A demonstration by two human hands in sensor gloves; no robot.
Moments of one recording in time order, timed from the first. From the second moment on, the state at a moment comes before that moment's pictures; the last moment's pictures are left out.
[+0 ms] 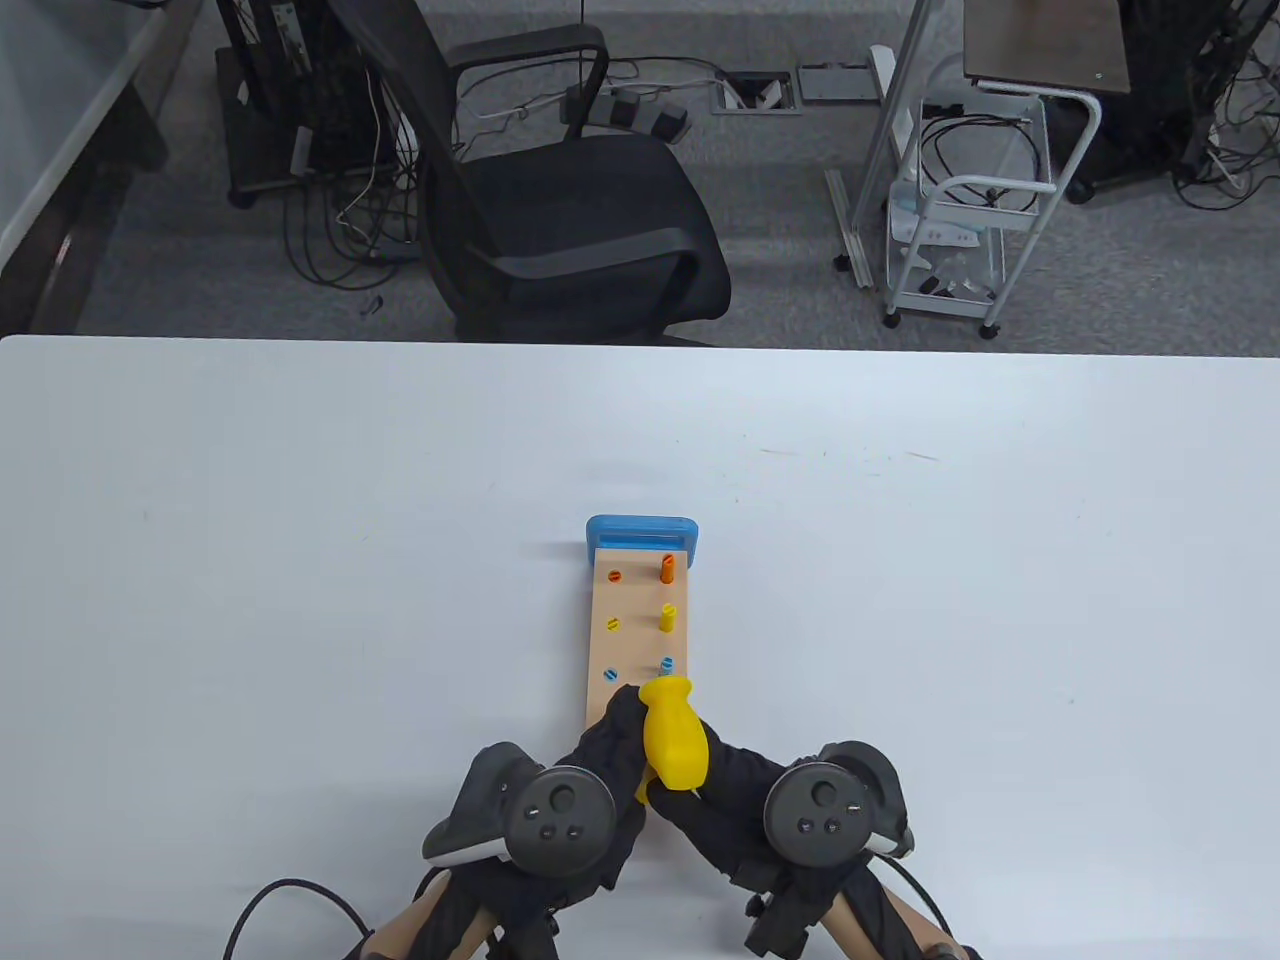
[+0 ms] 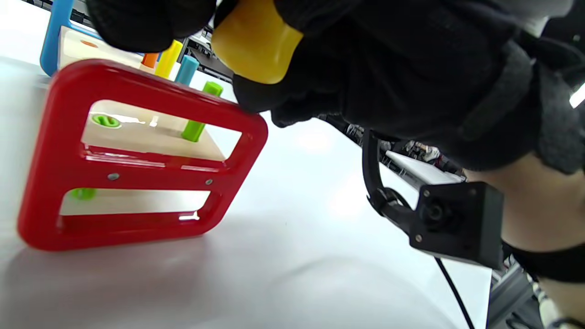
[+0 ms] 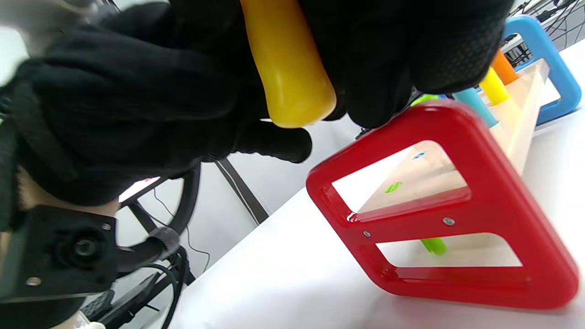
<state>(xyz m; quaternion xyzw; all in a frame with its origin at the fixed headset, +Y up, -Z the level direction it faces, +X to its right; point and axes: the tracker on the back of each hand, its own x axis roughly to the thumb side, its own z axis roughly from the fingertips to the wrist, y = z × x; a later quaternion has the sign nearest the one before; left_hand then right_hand) -0.091 -0.666 -0.123 -0.13 -0.36 0.20 0.90 0.086 -0.696 -0.135 0.36 0.04 0.86 0.37</state>
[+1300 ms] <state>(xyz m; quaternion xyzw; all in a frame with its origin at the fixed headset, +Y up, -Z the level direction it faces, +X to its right) -0.115 -0.757 -0.159 -0.12 -0.16 0.31 0.93 0.098 -0.689 -0.258 0.21 -0.13 0.96 0.16</state>
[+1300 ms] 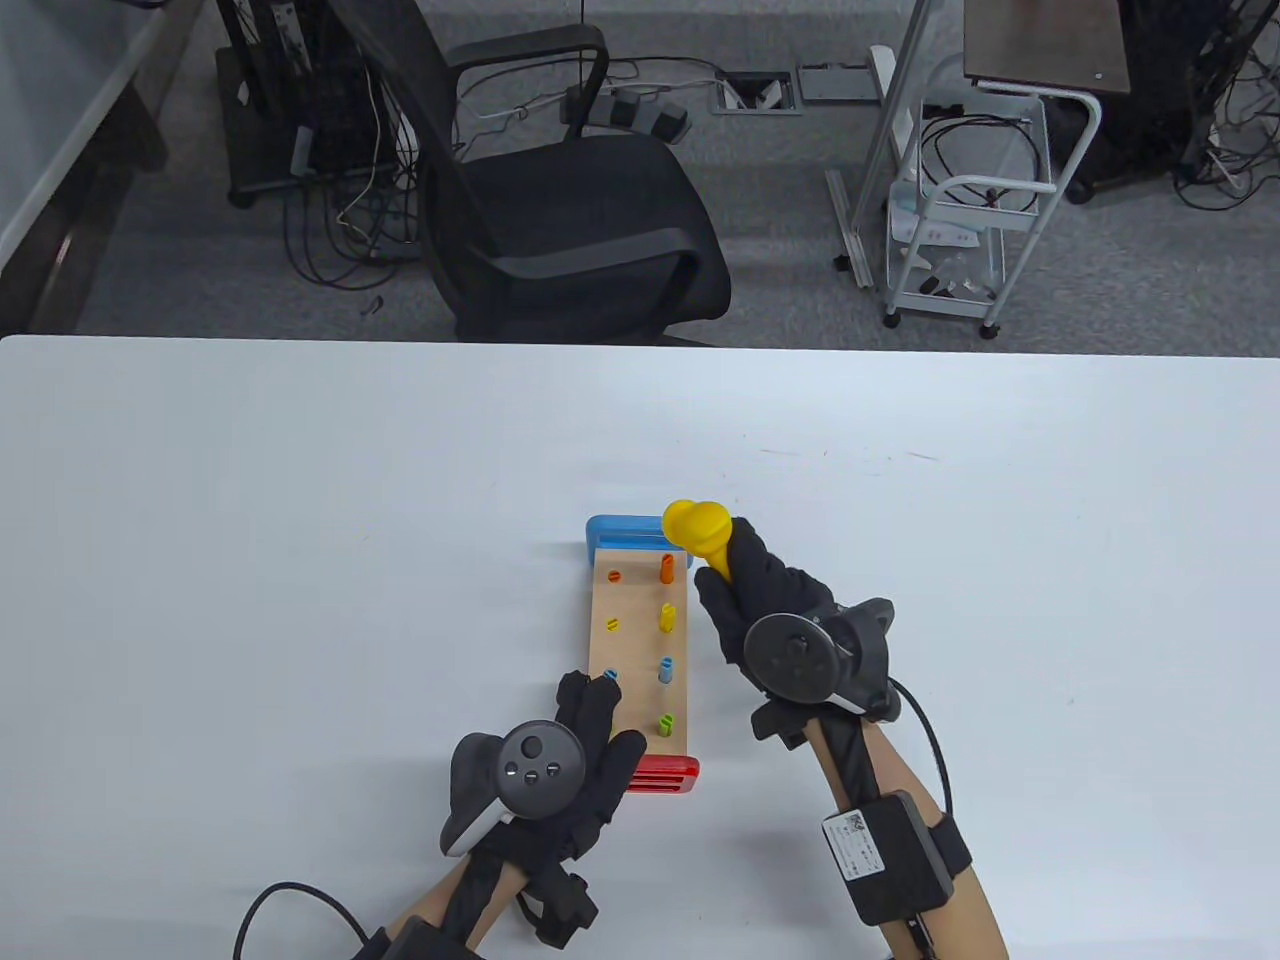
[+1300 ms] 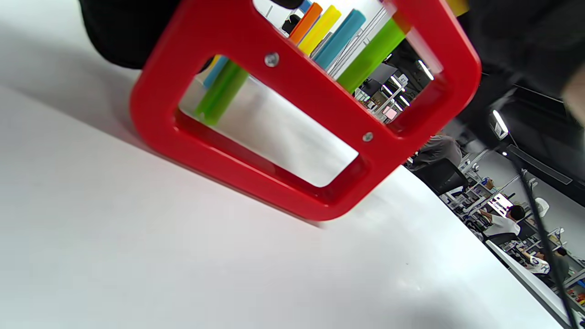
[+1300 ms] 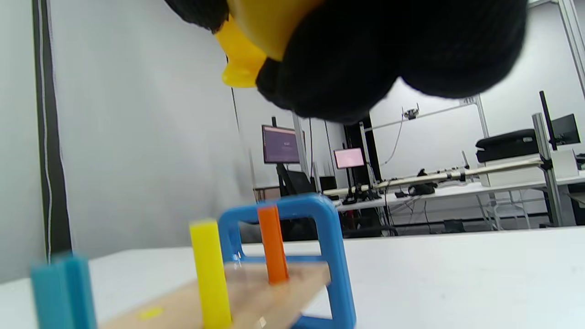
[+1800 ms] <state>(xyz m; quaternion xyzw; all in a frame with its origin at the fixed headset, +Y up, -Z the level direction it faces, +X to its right) -0.114 -0.757 -0.159 -0.12 -0.16 0.31 0.93 0.090 -0.679 -0.265 0.20 -0.15 0.95 0.16</state>
